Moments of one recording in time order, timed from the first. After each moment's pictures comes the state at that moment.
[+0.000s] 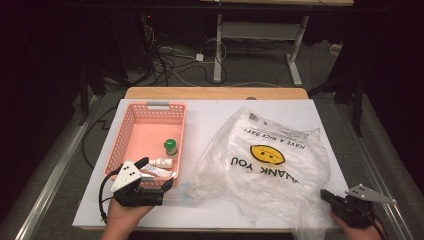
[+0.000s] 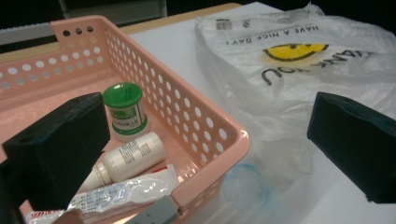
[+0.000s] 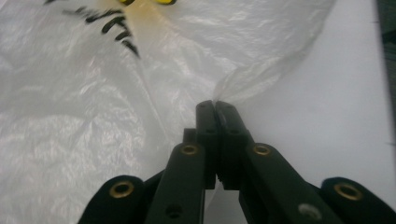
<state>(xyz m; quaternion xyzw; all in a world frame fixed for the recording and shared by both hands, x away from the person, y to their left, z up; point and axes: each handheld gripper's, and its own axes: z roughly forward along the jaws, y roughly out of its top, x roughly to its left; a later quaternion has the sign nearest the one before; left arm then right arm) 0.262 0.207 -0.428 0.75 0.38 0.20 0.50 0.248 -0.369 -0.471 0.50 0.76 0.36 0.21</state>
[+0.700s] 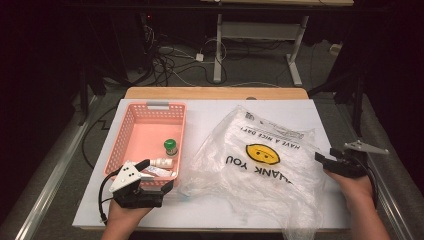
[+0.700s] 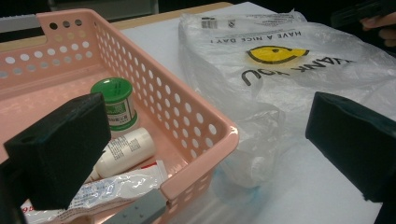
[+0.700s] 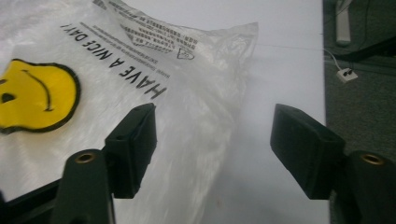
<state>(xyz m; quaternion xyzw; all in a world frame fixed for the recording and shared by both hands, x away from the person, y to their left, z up) 0.260 0.209 -0.429 0.75 0.39 0.18 0.50 0.373 -0.392 -0.456 0.54 0.72 0.38 0.23</state>
